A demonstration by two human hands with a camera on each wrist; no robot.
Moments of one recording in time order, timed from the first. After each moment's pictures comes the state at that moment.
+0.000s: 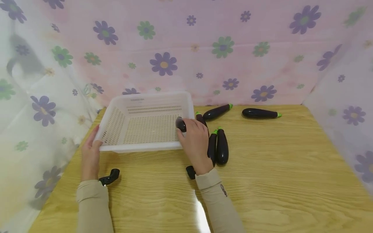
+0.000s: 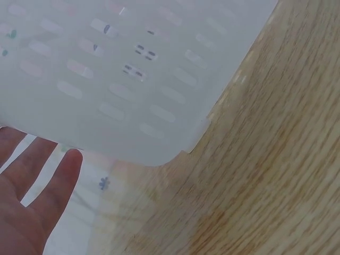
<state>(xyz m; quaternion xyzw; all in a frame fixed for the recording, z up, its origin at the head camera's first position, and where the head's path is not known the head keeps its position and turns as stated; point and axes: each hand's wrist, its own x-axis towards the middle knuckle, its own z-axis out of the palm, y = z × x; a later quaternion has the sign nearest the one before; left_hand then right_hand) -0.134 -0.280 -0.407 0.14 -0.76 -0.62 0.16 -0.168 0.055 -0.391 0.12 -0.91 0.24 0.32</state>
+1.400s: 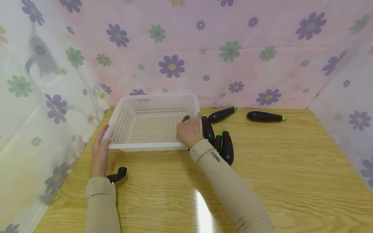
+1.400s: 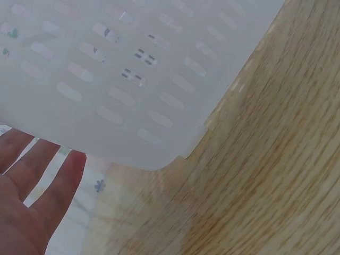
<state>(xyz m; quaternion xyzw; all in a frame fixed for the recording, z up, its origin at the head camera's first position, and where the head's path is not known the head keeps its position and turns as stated) -0.133 -0.278 -0.408 0.13 -0.74 -0.64 0.15 -0.208 0.020 -0.356 0.18 -0.98 -0.02 -0.06</state>
